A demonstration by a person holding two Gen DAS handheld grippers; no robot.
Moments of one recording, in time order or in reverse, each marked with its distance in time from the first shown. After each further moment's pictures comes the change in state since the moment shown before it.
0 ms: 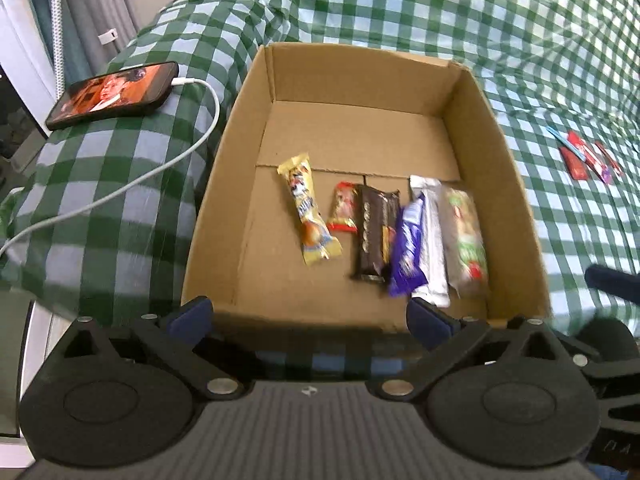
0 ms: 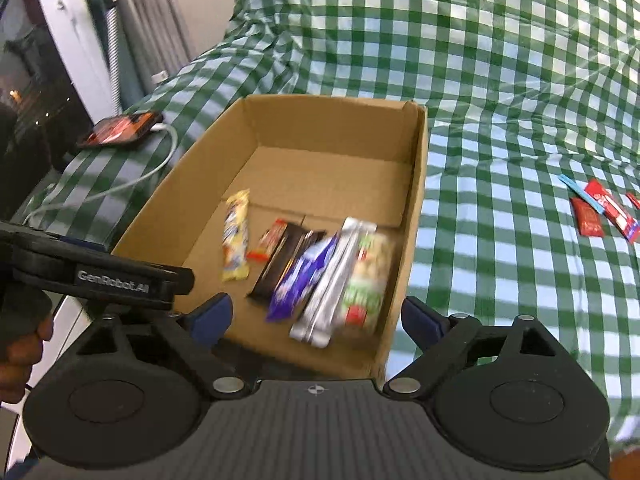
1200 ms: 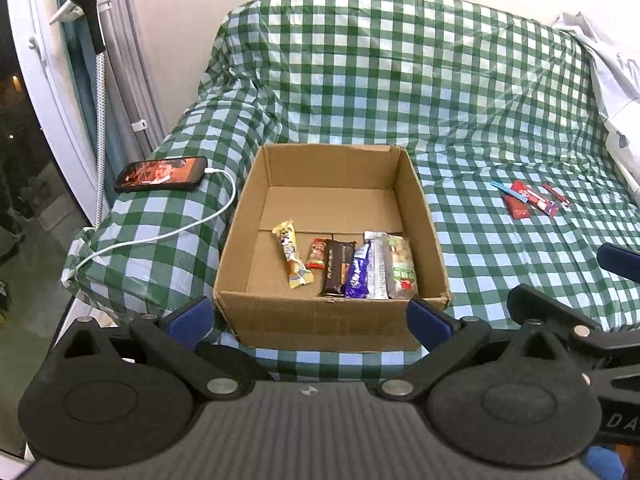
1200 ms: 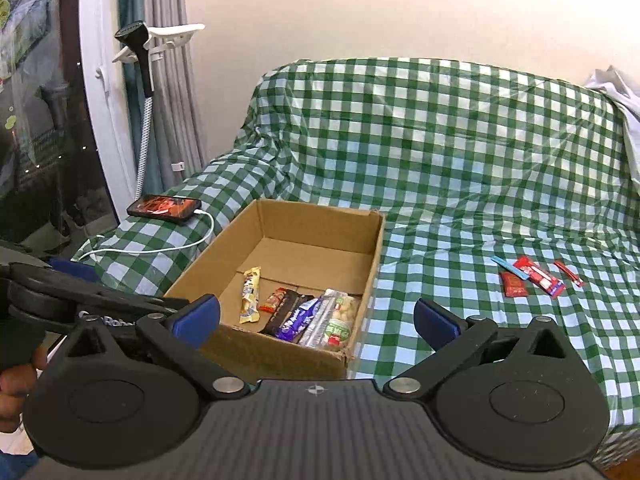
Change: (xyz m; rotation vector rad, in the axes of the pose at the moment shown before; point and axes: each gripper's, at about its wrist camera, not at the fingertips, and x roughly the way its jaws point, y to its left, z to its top) left arm -0.152 -0.036 -0.077 0.026 -0.290 0.009; right arm -0.157 0.028 -0.059 -0.022 -0.334 -0.097
